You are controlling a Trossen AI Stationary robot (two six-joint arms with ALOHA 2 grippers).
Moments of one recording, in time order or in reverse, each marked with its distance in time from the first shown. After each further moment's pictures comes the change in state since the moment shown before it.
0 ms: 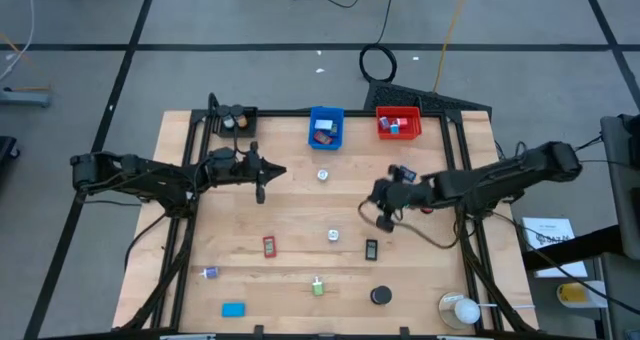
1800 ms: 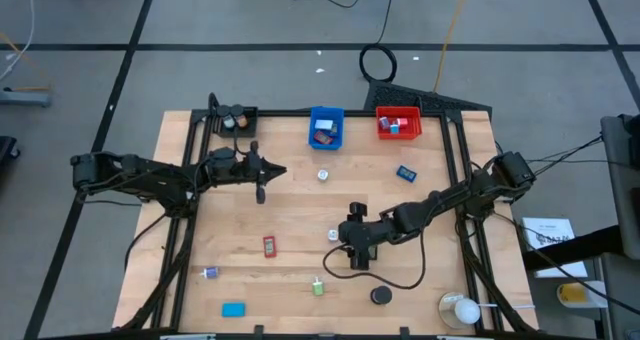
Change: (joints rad) left arm 0.000 0.000 0.000 0.000 -0.001 0.032; right arm 0.169 0.469 0.265 0.152 -0.086 -0.031
